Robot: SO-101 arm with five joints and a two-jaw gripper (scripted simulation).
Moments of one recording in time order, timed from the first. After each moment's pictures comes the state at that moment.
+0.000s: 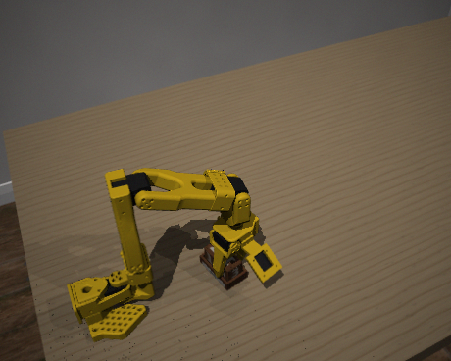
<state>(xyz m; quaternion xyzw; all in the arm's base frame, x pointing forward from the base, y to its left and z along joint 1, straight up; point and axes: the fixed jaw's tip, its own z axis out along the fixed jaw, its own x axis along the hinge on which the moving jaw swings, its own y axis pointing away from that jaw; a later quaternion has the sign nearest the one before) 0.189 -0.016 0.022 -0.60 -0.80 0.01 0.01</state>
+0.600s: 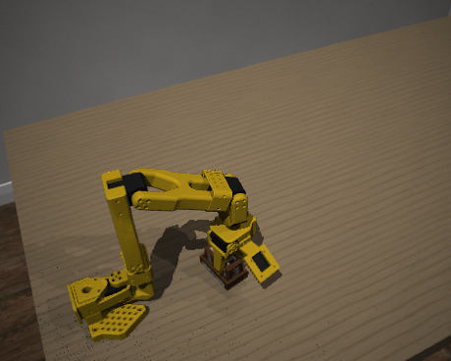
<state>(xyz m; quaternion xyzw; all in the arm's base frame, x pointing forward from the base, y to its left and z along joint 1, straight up) 0.185 -0.016 0.022 -0.60 -0.80 0.01 0.01</state>
